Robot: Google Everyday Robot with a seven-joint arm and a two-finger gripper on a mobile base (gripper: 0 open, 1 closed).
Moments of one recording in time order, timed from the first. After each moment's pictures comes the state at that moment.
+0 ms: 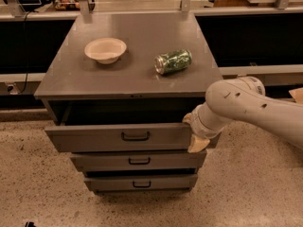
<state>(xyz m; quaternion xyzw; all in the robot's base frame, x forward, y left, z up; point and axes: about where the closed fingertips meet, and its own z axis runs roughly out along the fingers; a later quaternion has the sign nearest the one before) 0.543 -0.136 0.674 -0.75 0.64 -0.03 0.18</state>
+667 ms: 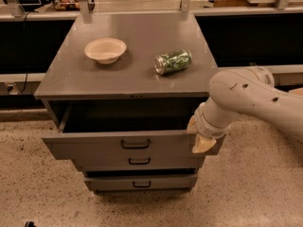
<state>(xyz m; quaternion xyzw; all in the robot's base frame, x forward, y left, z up) 0.514 -0.139 0.705 -0.76 0.64 -0.02 0.15</state>
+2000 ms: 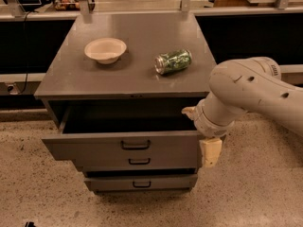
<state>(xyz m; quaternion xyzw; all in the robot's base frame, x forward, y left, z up) 0.489 -0.131 0.737 -0.78 0.61 -0.02 0.14</state>
